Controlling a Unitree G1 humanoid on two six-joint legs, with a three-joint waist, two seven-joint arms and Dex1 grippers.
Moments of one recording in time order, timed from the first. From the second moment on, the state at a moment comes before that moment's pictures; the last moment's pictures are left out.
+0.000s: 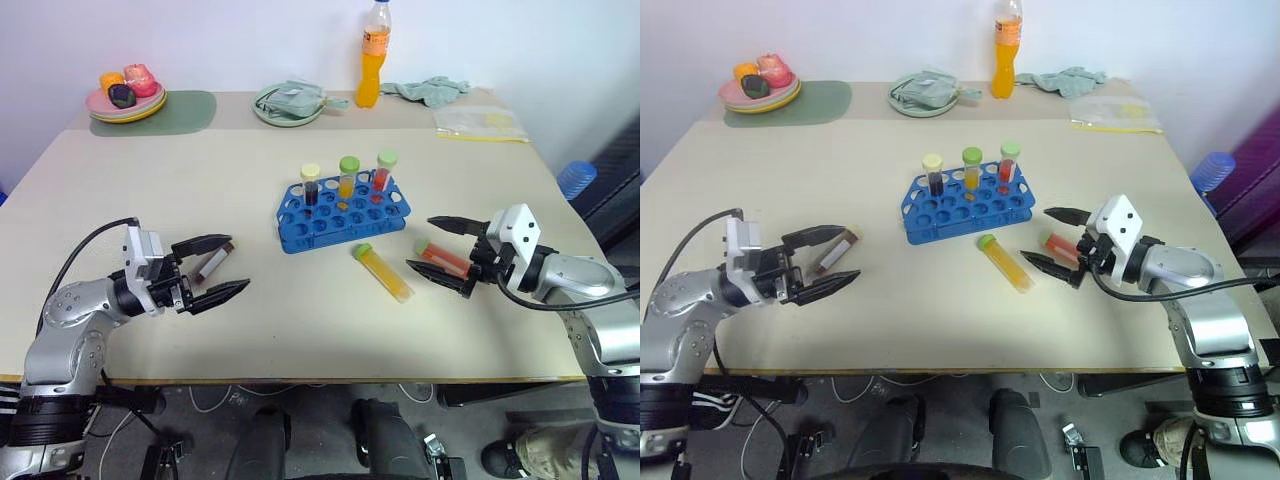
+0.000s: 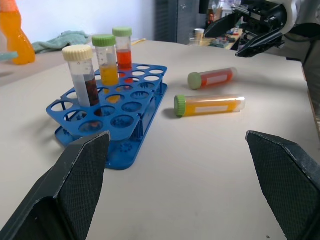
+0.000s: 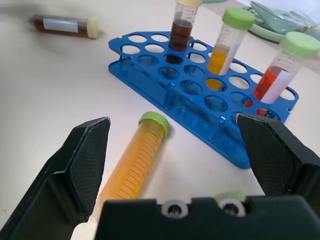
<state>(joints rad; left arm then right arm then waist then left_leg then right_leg) -0.16 0.68 0.20 -0.04 -0.61 0.13 -1.20 -0.24 -0.76 -0.12 -0.19 0.40 0.30 0.95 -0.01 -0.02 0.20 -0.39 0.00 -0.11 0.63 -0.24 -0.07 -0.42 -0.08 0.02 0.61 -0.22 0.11</state>
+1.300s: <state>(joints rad) -0.20 0.56 0.09 -0.12 -0.58 0.12 -1.11 -0.73 -1.03 0.32 -0.21 0.31 1.23 0.93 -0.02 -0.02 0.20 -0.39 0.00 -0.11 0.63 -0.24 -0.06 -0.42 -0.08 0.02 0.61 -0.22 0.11</state>
